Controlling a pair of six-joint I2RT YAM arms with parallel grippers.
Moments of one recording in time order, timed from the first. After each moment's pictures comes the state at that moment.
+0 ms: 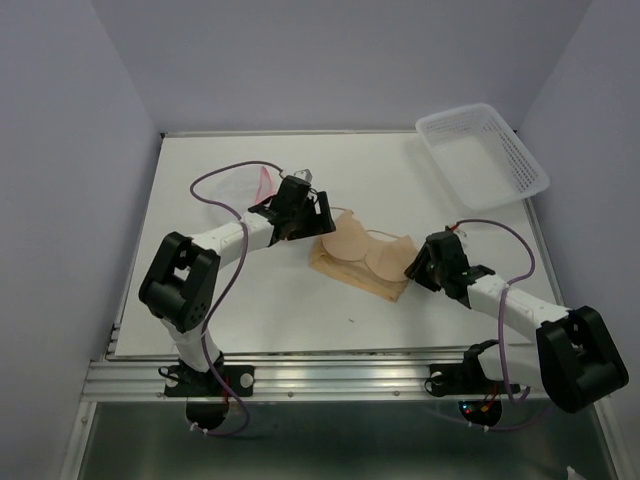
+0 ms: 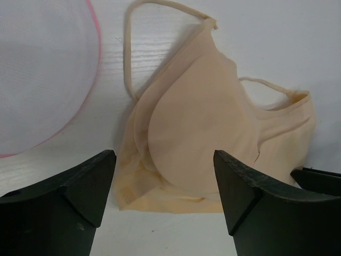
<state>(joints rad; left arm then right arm) -0.56 1.71 1.10 -0.17 0.06 -0.64 0.39 1.19 0.48 -0.15 0.15 0.84</state>
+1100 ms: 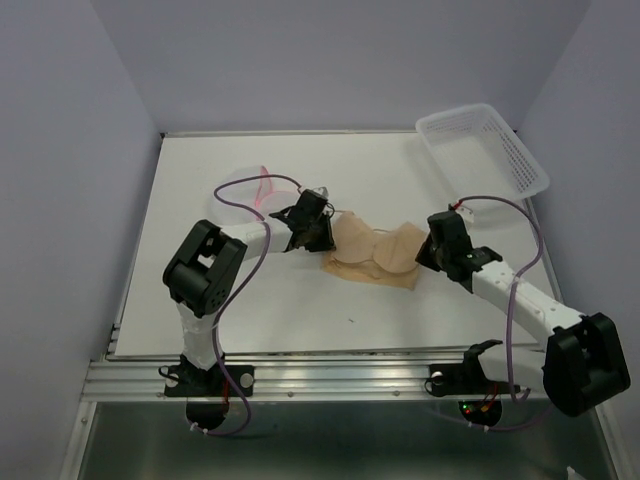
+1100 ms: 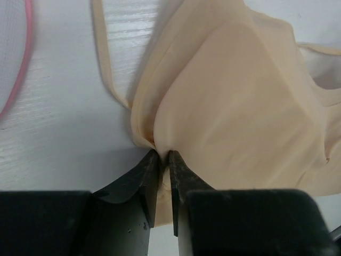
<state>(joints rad) -0.63 1.87 1.11 -0.12 0.09 -0.66 0.39 1.18 0.65 -0.31 0.27 0.73</state>
